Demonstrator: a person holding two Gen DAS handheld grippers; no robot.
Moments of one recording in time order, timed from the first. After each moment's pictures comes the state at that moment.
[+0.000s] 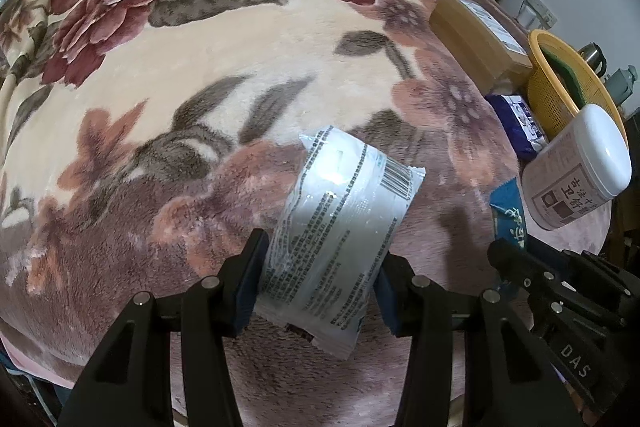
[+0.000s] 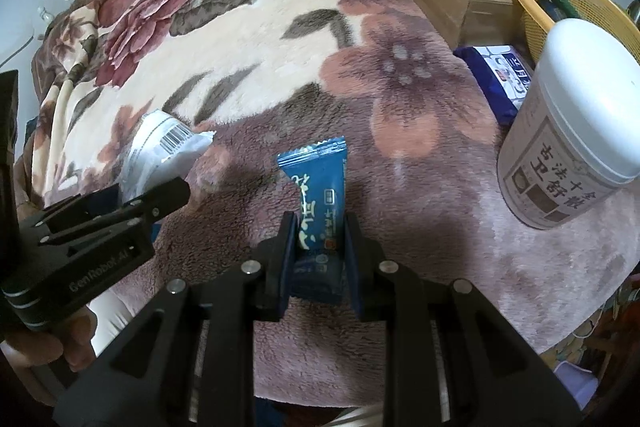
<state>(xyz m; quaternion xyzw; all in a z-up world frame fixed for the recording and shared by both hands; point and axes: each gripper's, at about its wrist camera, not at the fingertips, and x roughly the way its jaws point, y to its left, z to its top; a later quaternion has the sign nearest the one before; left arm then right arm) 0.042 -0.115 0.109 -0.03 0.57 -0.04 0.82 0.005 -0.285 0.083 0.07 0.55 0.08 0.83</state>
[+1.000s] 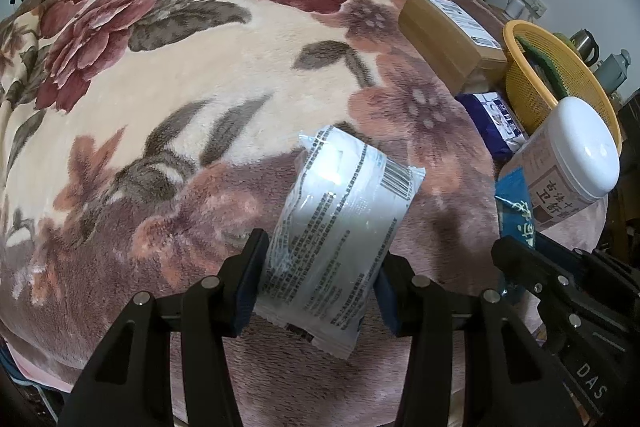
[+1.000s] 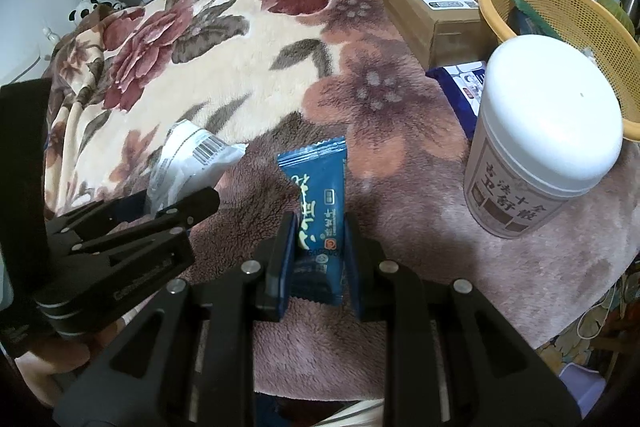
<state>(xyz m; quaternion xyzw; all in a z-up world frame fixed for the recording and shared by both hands) 0.047 -0.160 0.124 -0.01 0.56 -0.05 0.83 0.001 -0.318 0.110 0.10 0.53 0.09 0.84</state>
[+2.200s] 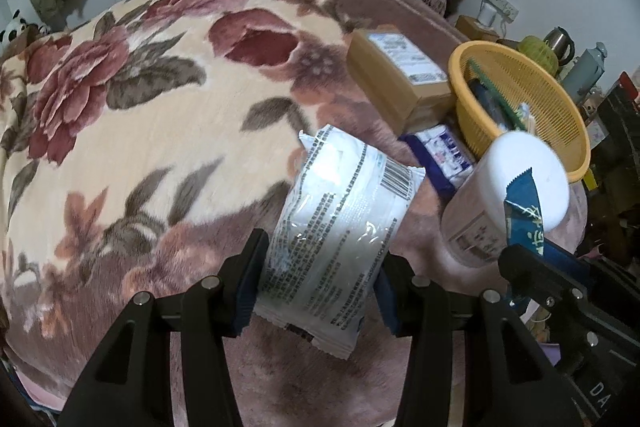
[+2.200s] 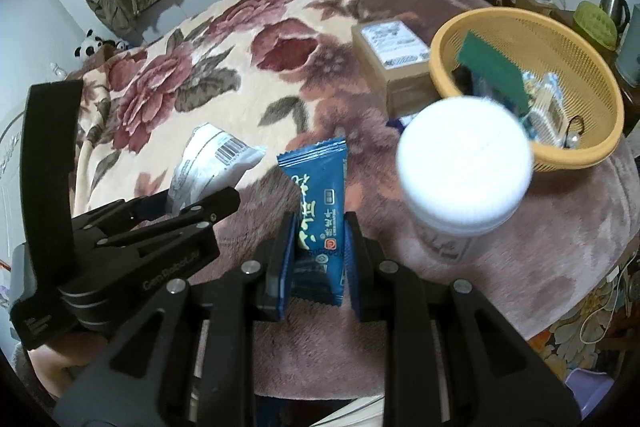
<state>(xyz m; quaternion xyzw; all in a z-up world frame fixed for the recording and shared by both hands) 0.064 -0.222 0.179 0.02 0.52 -0.09 0.85 -0.009 -0.371 0.163 0.12 0.47 0.07 0.87</state>
